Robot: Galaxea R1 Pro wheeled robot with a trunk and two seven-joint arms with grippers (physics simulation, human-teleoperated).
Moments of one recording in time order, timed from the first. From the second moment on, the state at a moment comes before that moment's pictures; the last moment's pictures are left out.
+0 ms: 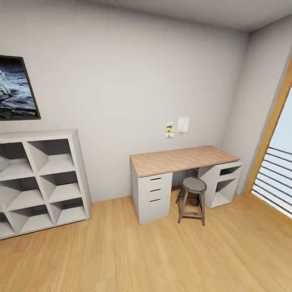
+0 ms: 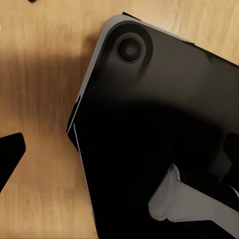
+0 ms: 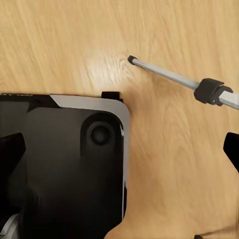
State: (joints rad) left arm 0.01 0.01 0.01 -0.03 0.40 -0.05 0.00; right arm -0.18 -0.06 0.20 0.03 -0.18 -0.10 0.05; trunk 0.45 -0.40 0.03
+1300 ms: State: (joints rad) left arm 0.01 0.00 0.01 -0.03 0.40 -0.05 0.00; right arm -0.18 -0.06 0.21 0.03 -0.18 -0.10 0.05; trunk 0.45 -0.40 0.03
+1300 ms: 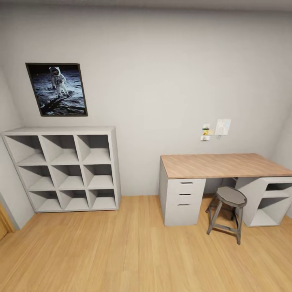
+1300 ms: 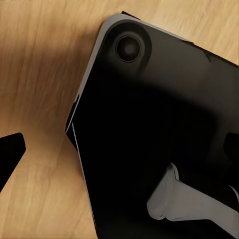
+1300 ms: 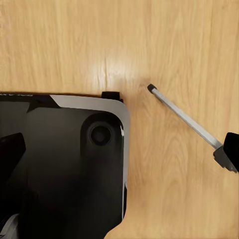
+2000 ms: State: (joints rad) left arm 0.01 0.00 0.01 -0.03 0.40 -0.05 0.00; right arm -0.18 -0.06 0.21 0.03 -0.18 -0.10 0.05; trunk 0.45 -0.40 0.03
